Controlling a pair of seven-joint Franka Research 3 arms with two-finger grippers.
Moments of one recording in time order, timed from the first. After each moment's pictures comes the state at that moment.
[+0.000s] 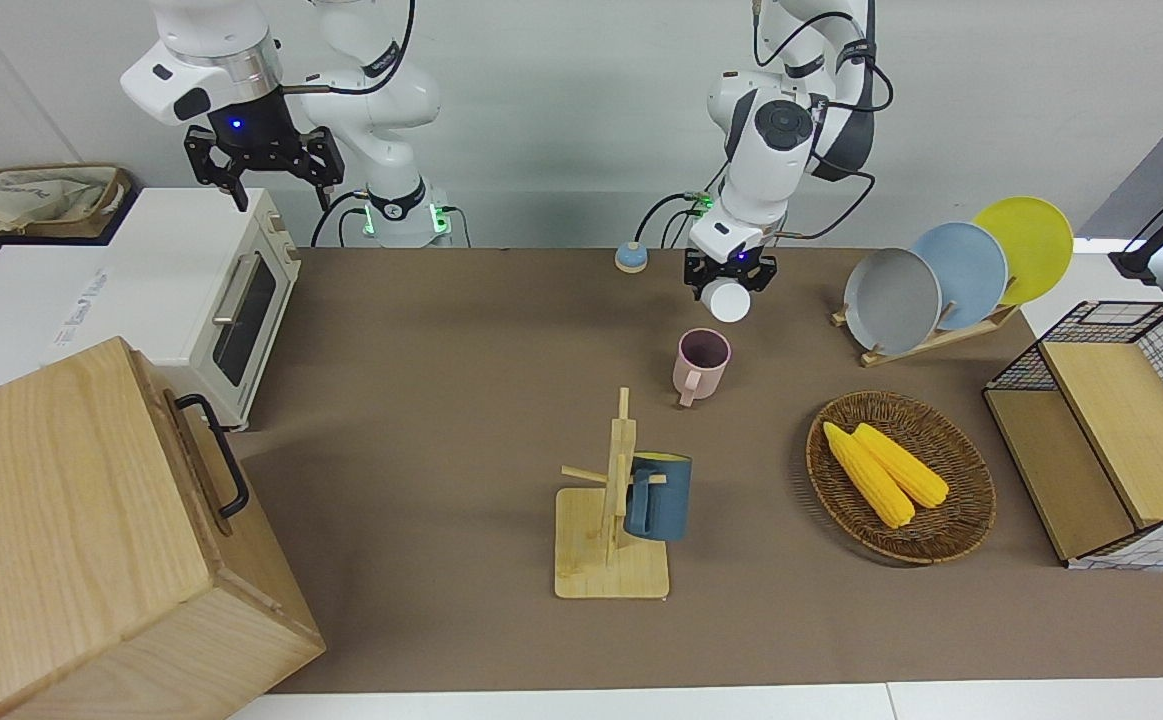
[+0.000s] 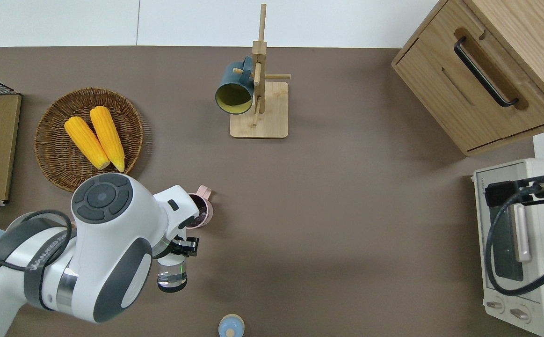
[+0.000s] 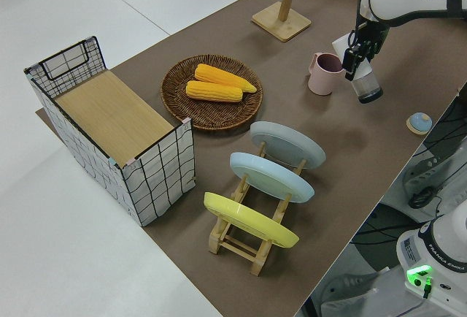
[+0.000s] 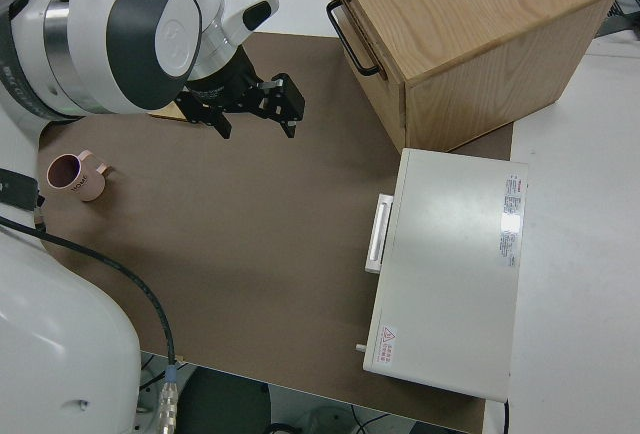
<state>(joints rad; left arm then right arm) -0.24 -0.23 -0.14 -2.35 -0.09 2.08 -0.19 0.08 -0.06 -0.01 -1.51 -0.08 1.38 0.00</state>
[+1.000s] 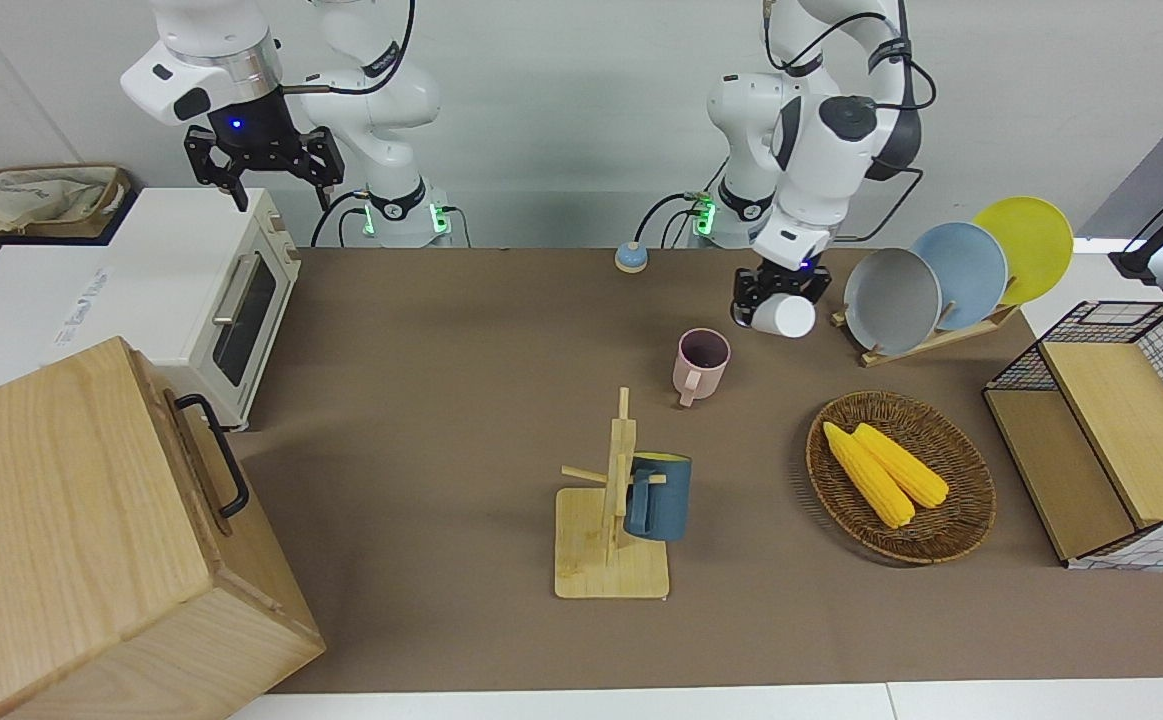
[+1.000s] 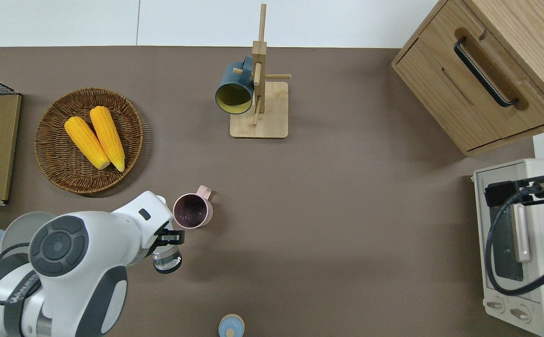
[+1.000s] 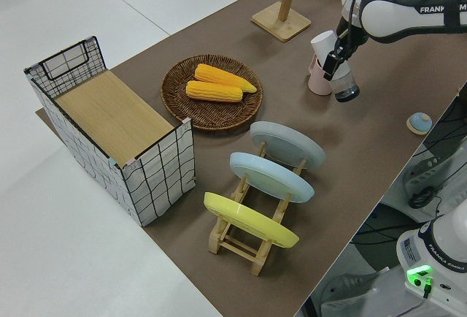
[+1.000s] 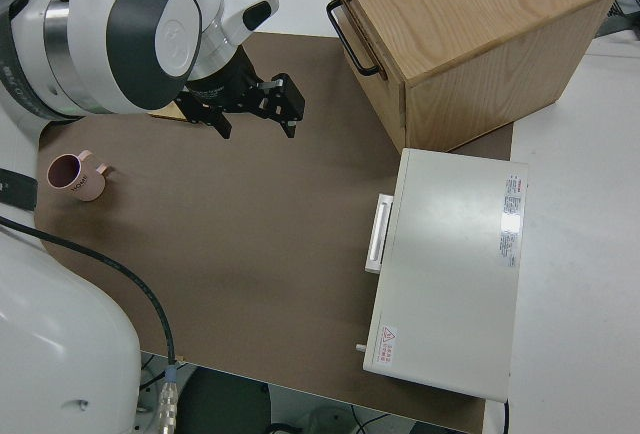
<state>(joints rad) -0.07 -0.23 -0.12 -2.36 -0.05 2.24 -0.22 0.08 -0.06 -0.01 -1.51 -0.08 1.38 0.00</state>
